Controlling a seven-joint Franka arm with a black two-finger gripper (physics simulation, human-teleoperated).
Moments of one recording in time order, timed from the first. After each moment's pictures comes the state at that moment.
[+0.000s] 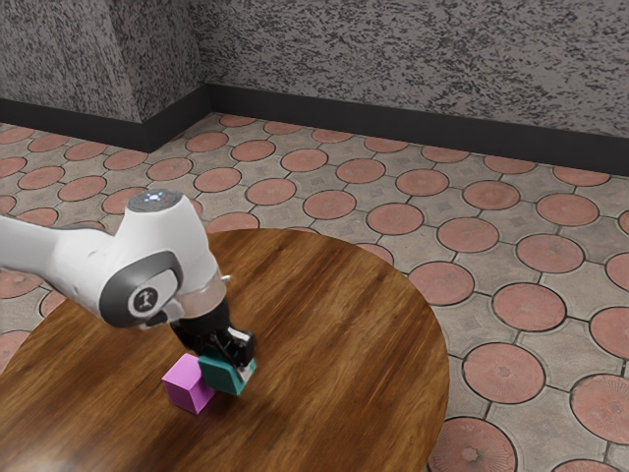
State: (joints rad) arm -0.27 -0.19 0.06 -2.57 -0.04 2.47 2.90
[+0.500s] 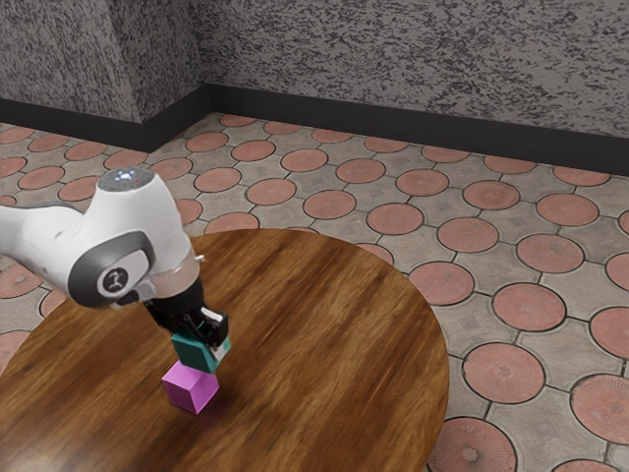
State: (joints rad) arm -0.27 -0.29 0.14 -2.58 0.08 2.39 2.90
